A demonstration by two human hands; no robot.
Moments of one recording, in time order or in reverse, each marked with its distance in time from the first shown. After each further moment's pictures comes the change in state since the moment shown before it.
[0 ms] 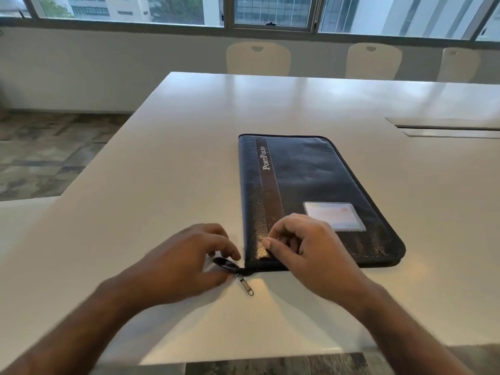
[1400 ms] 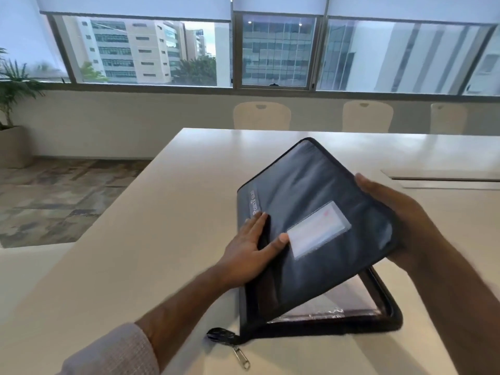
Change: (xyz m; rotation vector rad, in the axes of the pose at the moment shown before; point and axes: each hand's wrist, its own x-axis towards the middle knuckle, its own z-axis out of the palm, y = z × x) left_hand 0.132 0.020 0.015 -0.295 0.192 -0.232; right_hand 0.059 0.023 -0.139 0.984 0.140 0.314
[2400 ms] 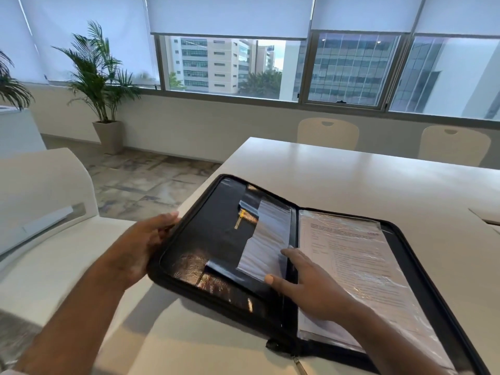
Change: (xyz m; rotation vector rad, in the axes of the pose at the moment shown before) left_hand -0.148 -0.109 -0.184 -0.994 0.464 -0.394; right_hand 0.028 0.128 0.148 -1.112 -0.441 -0.072
